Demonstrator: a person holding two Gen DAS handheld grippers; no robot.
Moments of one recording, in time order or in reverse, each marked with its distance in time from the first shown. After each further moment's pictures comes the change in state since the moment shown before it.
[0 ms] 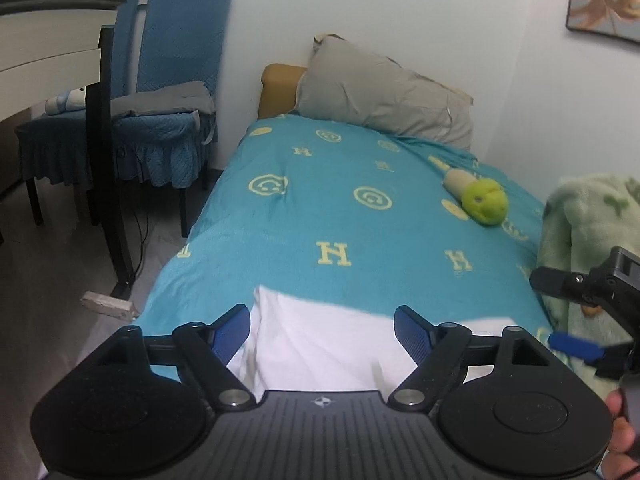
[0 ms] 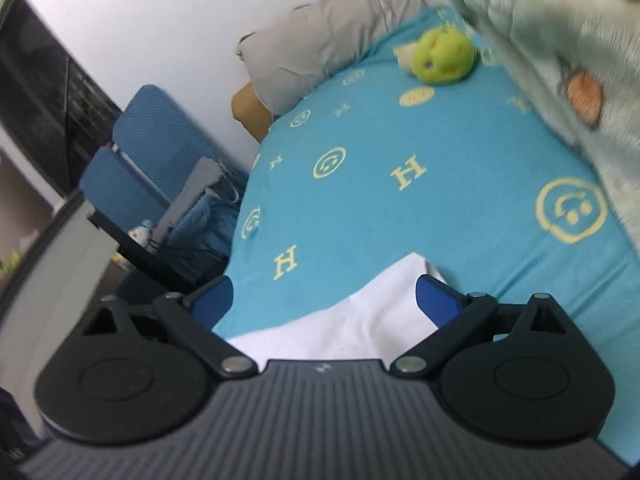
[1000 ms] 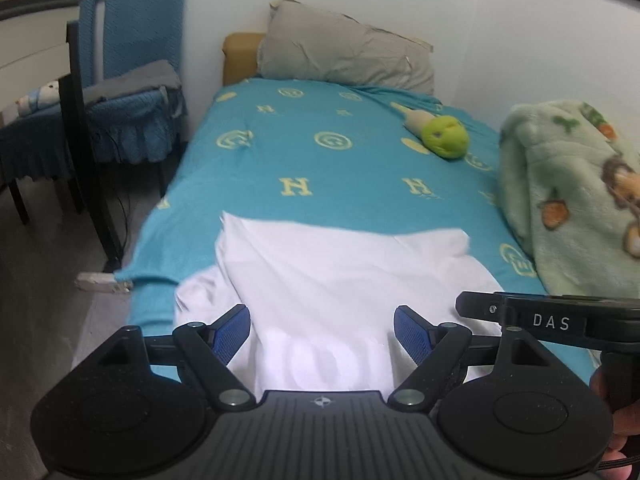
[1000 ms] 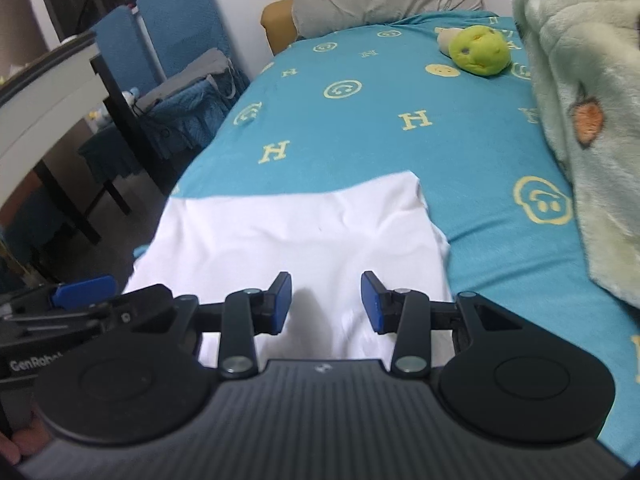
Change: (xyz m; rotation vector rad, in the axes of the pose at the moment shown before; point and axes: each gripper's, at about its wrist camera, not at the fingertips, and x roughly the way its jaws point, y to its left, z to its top) left arm -0.040 -0.032 -0.048 0.115 0.119 -0.055; right arm -0.029 0.024 -0.052 -0.370 0.170 -0.143
